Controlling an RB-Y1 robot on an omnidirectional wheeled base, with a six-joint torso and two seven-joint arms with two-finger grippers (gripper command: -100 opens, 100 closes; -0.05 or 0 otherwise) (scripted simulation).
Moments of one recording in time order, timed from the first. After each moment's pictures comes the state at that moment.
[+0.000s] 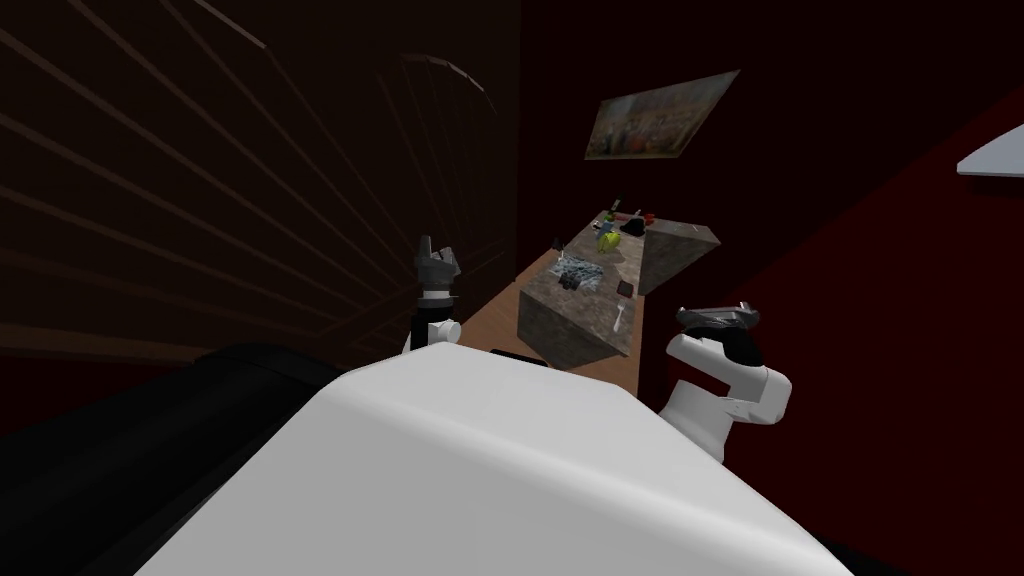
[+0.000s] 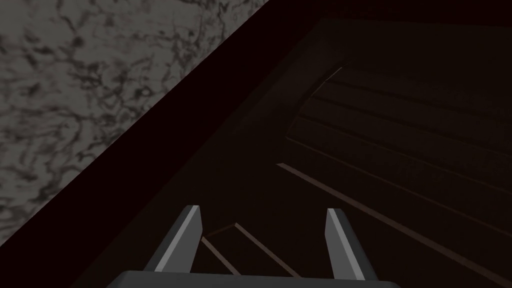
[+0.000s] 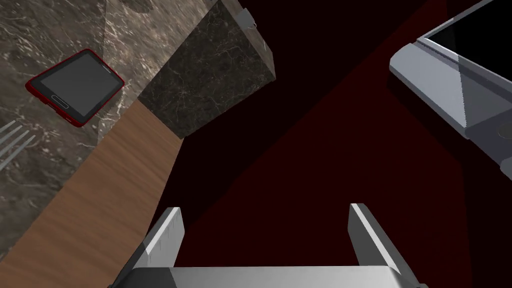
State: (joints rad) left arm 0.47 0.01 0.01 -2.31 0.12 -0.41 0.05; right arm 0.01 -0.27 -0.63 -1.83 0.04 0.53 -0.81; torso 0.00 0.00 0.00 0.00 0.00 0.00
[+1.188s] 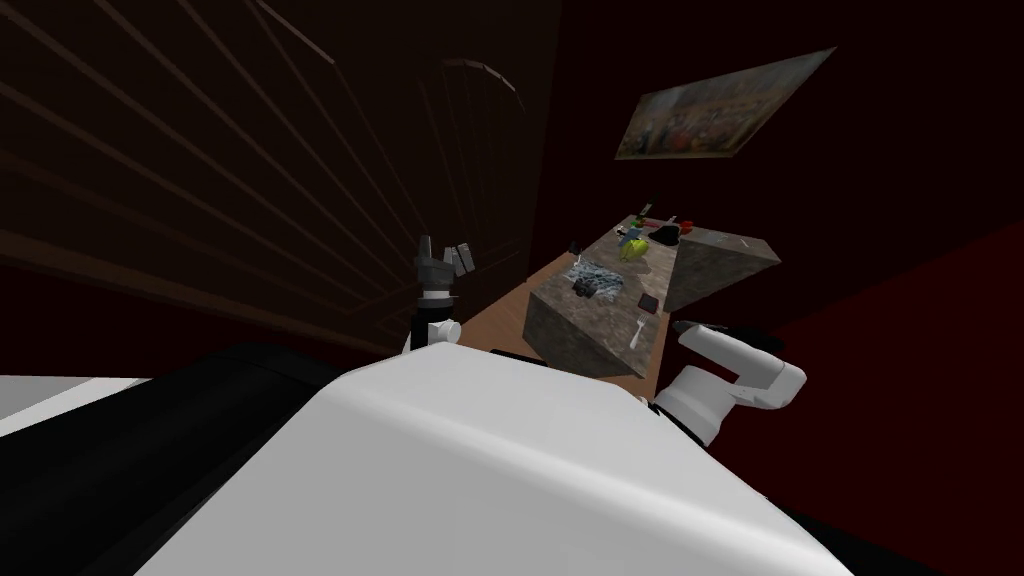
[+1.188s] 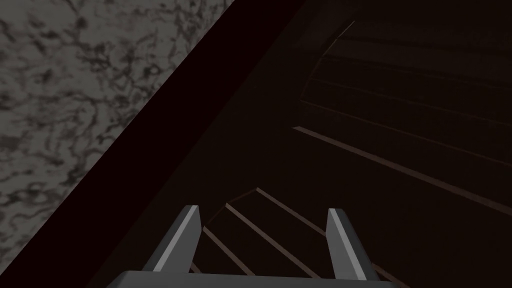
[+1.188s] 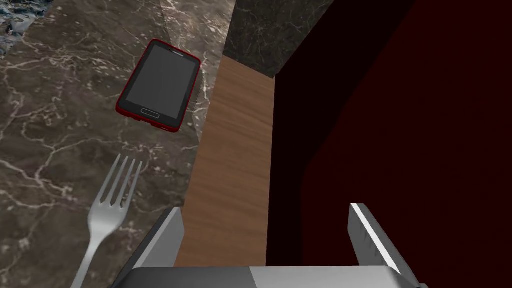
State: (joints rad) left arm 0.47 0.01 0.01 -2.31 0.12 -0.41 0.05; right arm -0.17 -0.29 -0.77 -1.66 0.08 0.89 -1.12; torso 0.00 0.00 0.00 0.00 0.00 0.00
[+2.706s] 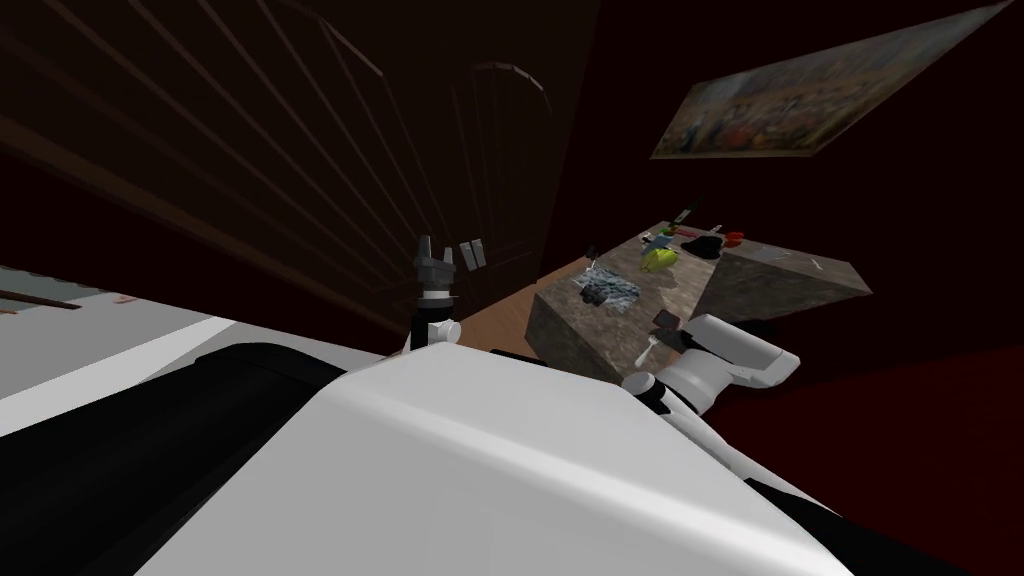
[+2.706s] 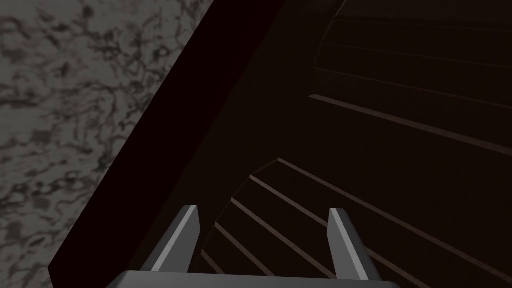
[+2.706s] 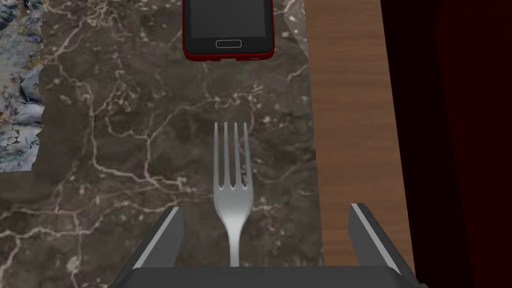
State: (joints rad) left arm 0.47 0.01 0.01 -2.31 0.12 -0.41 0.05; right arm -0.36 -0.33 -0.89 -1.43 0.12 1.34 -1.51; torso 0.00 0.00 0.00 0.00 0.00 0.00
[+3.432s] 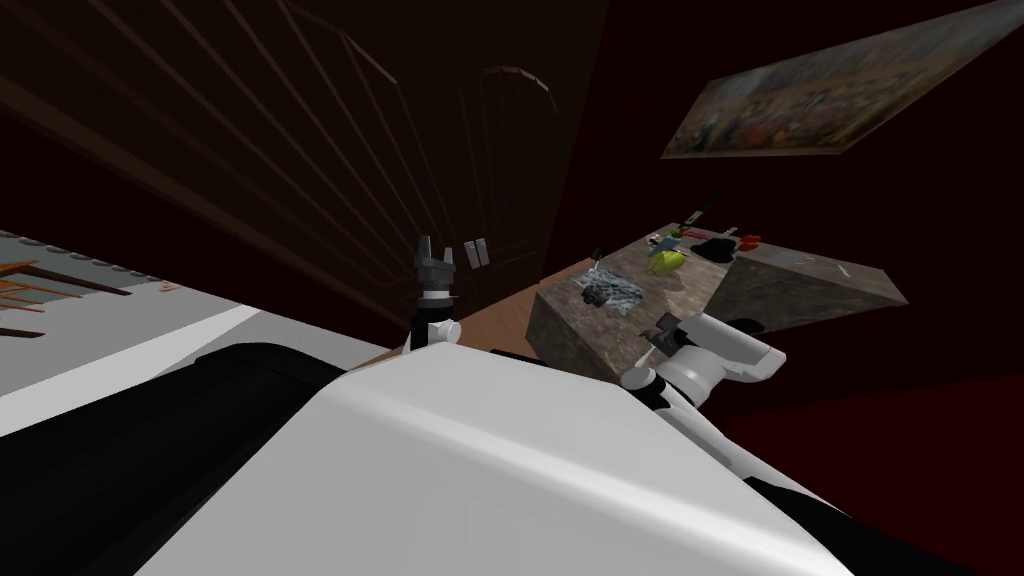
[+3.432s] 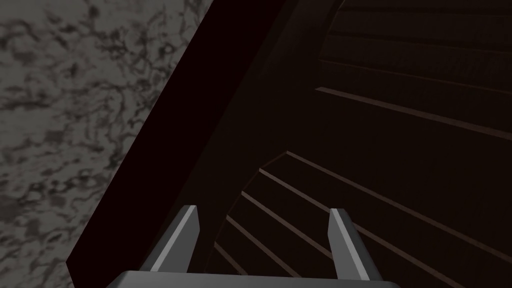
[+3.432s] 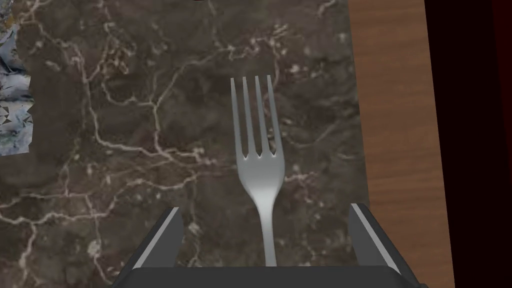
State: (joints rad) left arm 0.47 0.01 0.01 -2.31 0.12 -0.41 0.05; right arm -0.40 -0.33 -0.91 -1.35 0.12 1.46 -1.62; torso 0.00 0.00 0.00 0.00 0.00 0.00
